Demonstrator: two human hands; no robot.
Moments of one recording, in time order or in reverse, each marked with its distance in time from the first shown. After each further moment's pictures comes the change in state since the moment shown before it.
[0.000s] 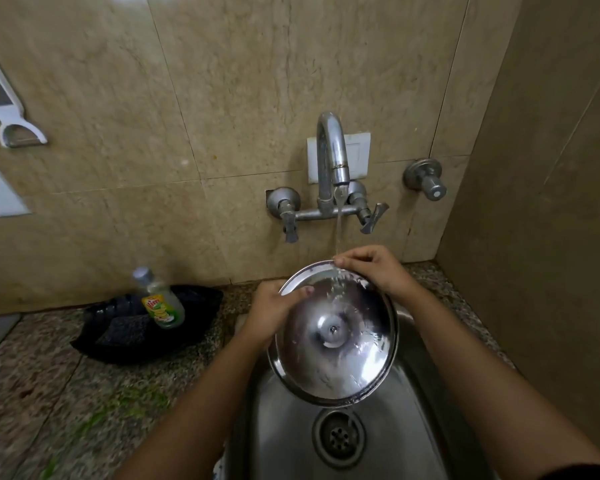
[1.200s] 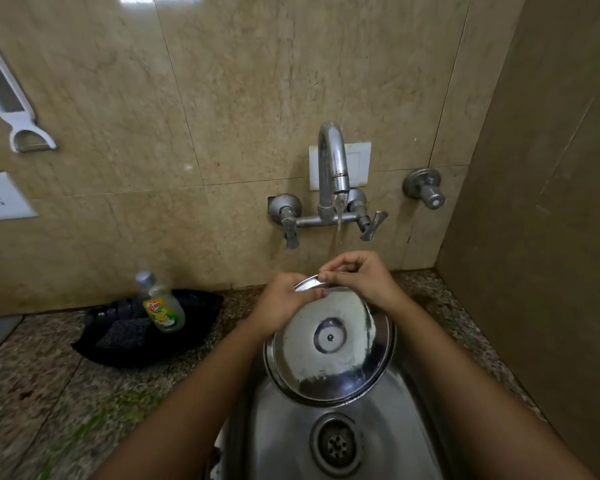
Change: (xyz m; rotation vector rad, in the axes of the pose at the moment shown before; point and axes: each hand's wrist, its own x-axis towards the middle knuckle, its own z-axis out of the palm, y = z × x) left_hand 0.009 0.027 0.003 0.287 -0.213 0.078; right_hand -0.007 -0.011 0.020 0.013 -0.047 -0.117
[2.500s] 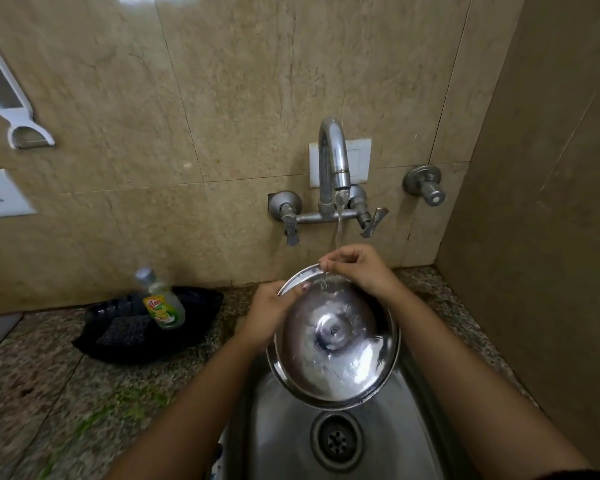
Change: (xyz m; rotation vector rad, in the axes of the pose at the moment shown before) left_hand -0.015 -0.025 0.003 -0.329 0.185 -0.055; right_hand 0.012 0.001 0.000 -0.059 0.076 0.113
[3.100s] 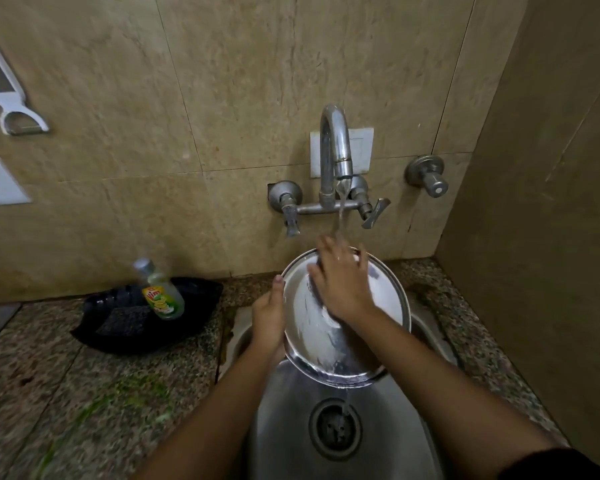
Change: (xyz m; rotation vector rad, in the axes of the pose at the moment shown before) left_hand -0.010 -0.024 0.022 -0.310 0.358 -0.206; right_hand -0.010 0.030 0.049 -1.028 0.222 -0.193
